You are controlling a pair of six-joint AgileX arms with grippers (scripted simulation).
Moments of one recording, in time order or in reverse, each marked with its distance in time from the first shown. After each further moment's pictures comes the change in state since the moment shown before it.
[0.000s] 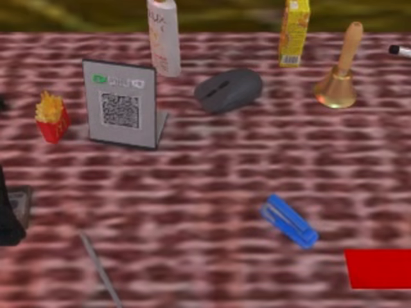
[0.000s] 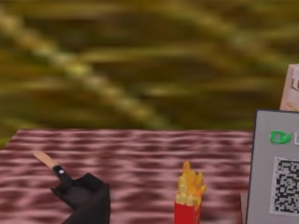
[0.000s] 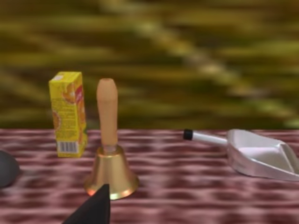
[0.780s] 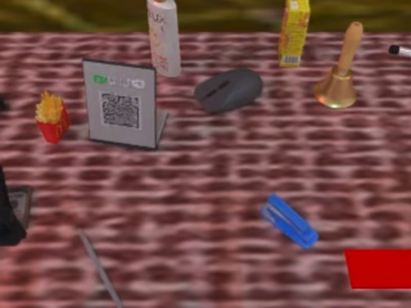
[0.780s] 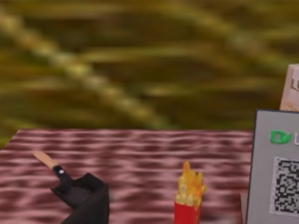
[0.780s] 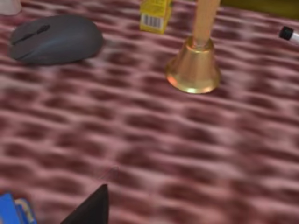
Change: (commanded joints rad) left arm 0.000 0.000 0.000 0.000 0.000 0.000; right arm 0.208 0.683 0.583 -0.401 -0.001 -0.058
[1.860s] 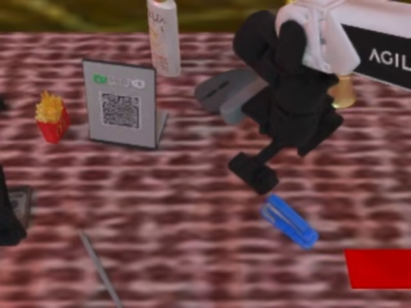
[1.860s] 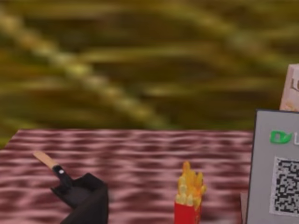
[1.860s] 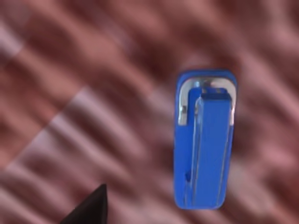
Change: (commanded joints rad) left arm 0.000 0.000 0.000 0.000 0.000 0.000; right arm 0.394 1.394 1.106 -0.775 0.002 -0.114
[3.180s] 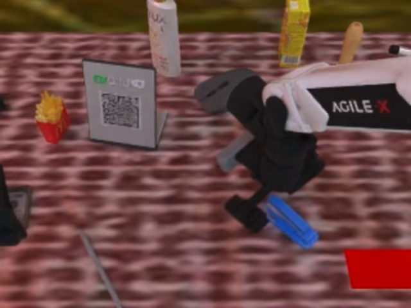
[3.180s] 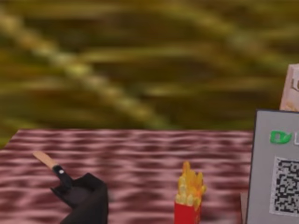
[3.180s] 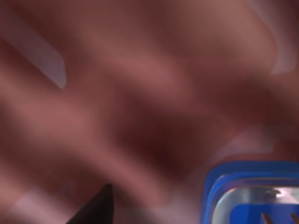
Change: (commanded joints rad) left arm 0.000 0.000 0.000 0.000 0.000 0.000; right arm 0.005 0.133 -0.212 0.339 0.001 0.003
